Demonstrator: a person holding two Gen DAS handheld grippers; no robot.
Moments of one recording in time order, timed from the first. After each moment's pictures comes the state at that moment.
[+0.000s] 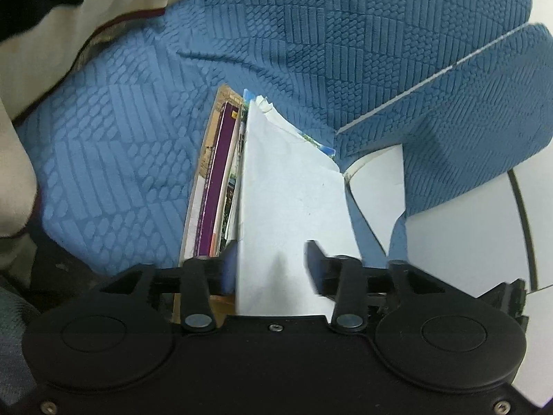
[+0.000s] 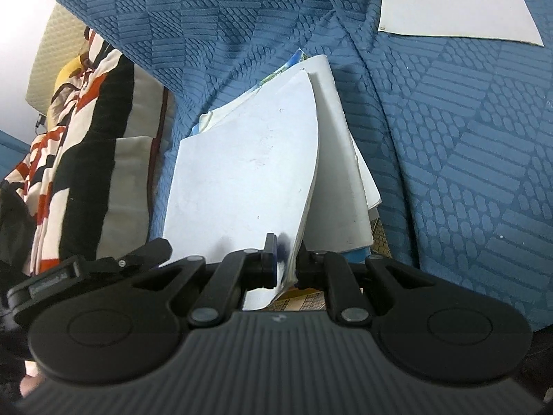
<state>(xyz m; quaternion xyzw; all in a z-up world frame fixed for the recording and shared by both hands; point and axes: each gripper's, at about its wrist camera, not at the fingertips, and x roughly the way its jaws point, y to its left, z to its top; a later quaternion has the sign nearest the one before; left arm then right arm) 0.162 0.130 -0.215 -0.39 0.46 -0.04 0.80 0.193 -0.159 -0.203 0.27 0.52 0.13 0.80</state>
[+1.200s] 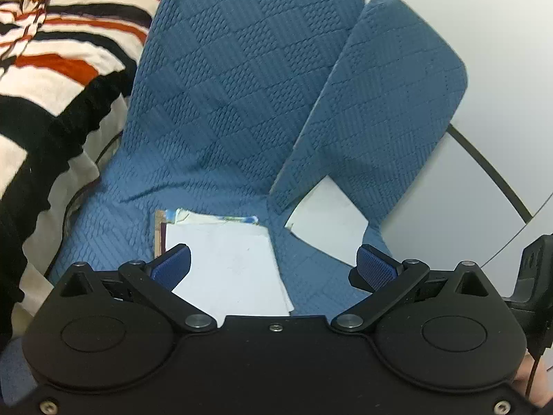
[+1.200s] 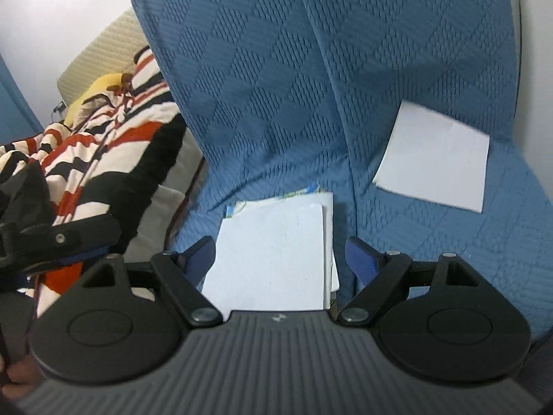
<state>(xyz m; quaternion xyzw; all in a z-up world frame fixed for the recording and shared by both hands) 0.119 0.049 -0.042 -0.20 0.34 -0.07 0.92 0.137 -0.187 -0.069 0.14 0.37 0.14 0.91</state>
